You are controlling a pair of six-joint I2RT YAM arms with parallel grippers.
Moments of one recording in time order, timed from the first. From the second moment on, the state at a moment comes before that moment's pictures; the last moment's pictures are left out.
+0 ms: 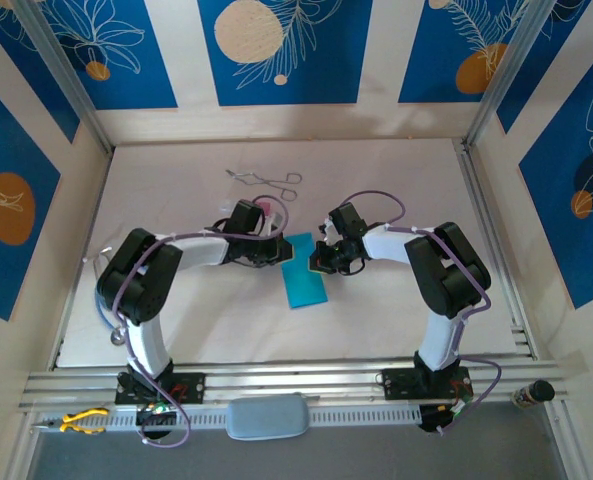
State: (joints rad) left arm -0.53 1.85 1.00 -0.02 0.61 -0.69; right arm 0.48 1.84 0.96 -0.28 -0.50 0.57
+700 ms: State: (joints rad) left arm -0.52 1.93 1.07 -0.15 0.58 -0.62; right arm 0.48 1.84 0.96 -0.29 -0.50 0.57
